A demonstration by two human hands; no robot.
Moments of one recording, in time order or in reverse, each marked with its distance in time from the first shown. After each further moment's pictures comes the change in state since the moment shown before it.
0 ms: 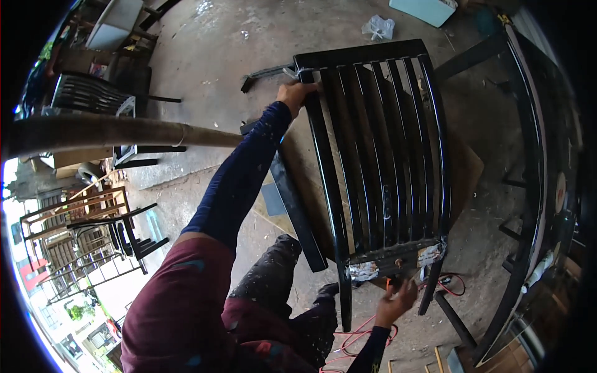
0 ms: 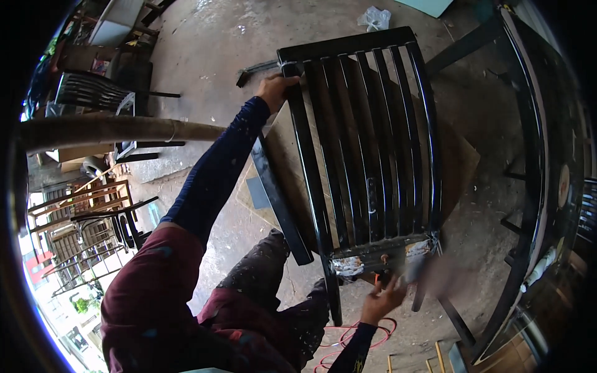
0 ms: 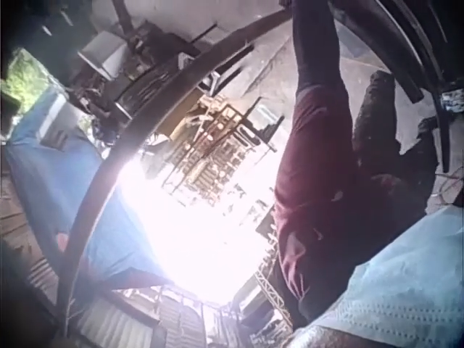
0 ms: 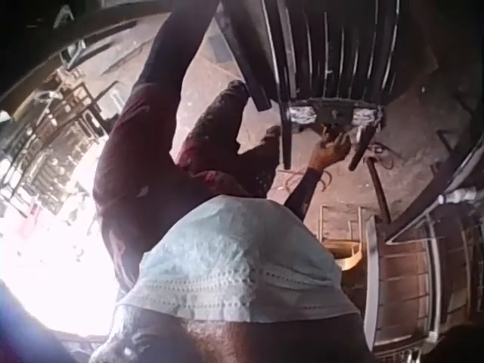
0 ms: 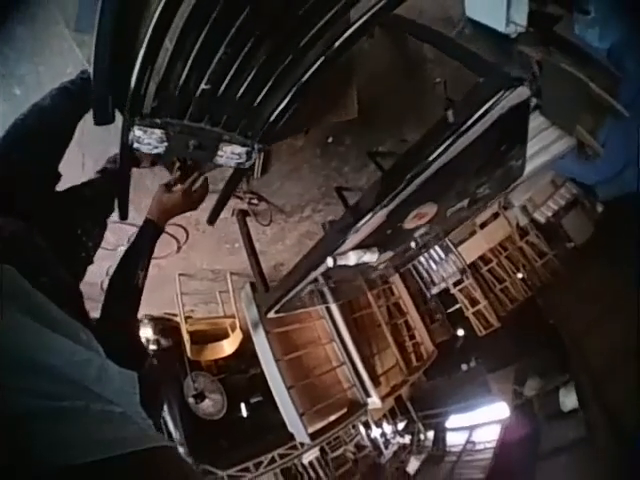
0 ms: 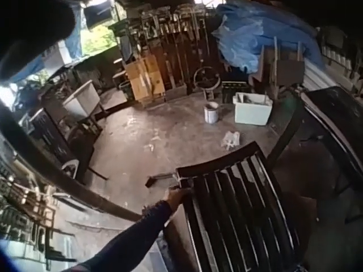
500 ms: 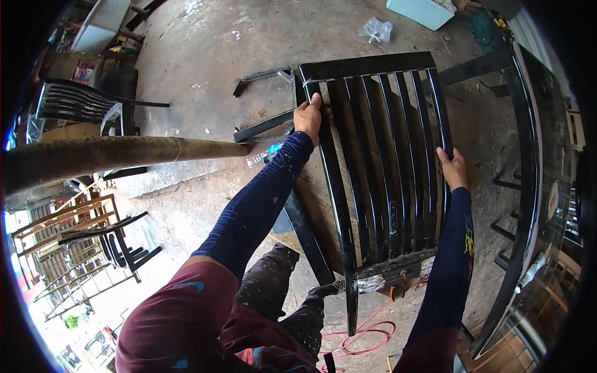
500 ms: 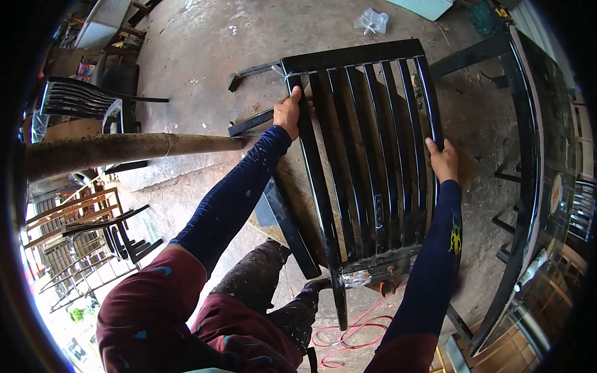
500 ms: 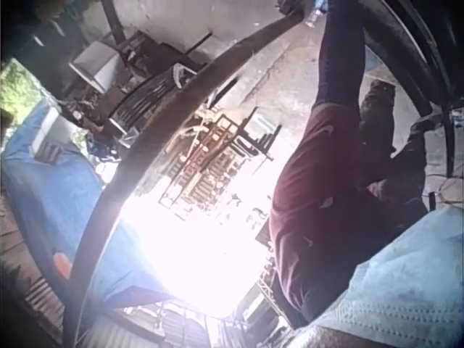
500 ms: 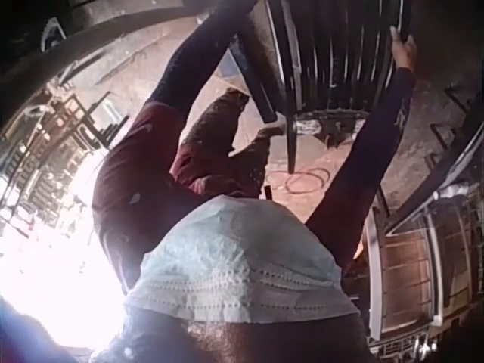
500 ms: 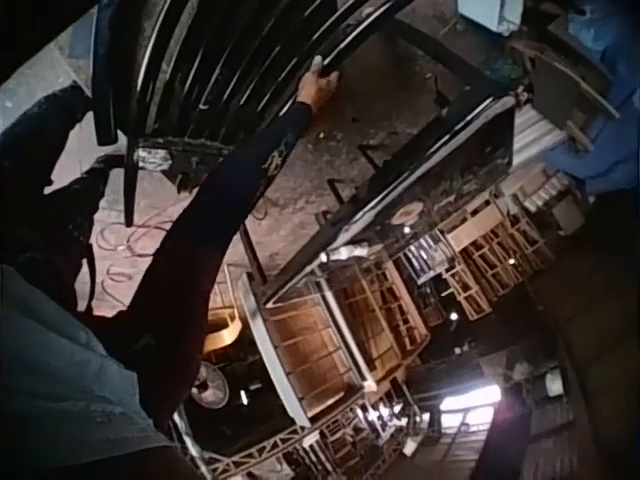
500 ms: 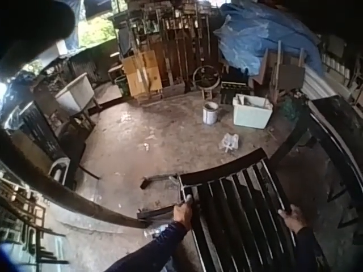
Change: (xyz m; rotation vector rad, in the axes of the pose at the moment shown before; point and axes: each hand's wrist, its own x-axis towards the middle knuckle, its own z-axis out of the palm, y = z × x) left_hand -0.011 0.021 0.042 -0.842 0.365 -0.504; right_hand 0.443 -0.079 0.050 0.300 -0.366 0.224
